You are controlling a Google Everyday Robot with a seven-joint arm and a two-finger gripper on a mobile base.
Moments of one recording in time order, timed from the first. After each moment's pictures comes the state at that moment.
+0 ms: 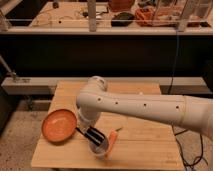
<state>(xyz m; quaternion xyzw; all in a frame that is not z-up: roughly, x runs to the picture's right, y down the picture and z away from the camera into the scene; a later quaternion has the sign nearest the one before) -0.089 0.172 0.678 -0.04 -0.35 -0.84 0.41</state>
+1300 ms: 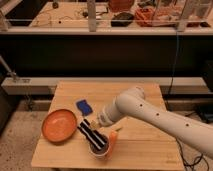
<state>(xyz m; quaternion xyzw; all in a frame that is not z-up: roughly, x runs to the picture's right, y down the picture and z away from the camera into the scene) -0.047 0.163 0.665 0.14 -0.40 -0.78 0.47</state>
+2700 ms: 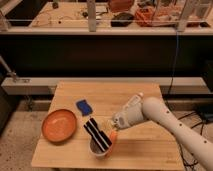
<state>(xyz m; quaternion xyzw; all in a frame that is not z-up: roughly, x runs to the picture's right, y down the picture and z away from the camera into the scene) -0.014 0.165 0.659 0.28 -0.45 -0.69 0.49</state>
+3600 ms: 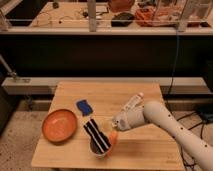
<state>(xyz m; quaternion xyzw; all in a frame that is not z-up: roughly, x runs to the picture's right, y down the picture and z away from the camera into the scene) -0.012 0.170 0.661 0.29 -0.44 -0.69 0.50</state>
